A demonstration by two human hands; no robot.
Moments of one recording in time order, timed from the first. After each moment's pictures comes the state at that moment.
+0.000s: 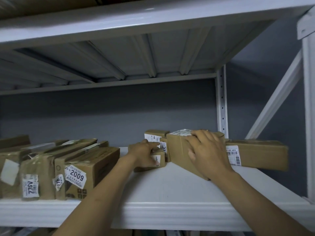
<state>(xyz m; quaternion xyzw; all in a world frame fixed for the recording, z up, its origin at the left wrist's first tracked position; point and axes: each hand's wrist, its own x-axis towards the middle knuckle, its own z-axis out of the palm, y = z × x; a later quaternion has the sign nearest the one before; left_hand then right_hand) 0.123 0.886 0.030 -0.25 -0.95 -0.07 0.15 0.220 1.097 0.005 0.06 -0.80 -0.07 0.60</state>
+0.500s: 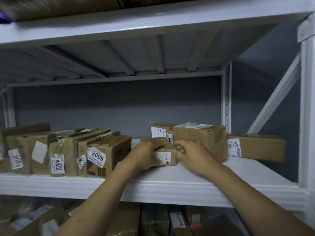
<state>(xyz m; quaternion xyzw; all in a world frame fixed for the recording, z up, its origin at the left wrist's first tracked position) 0.191 0.852 0.009 -0.33 -0.91 -0.17 0.20 0.248 1.043 0.000 0.13 -0.92 0.21 0.31</state>
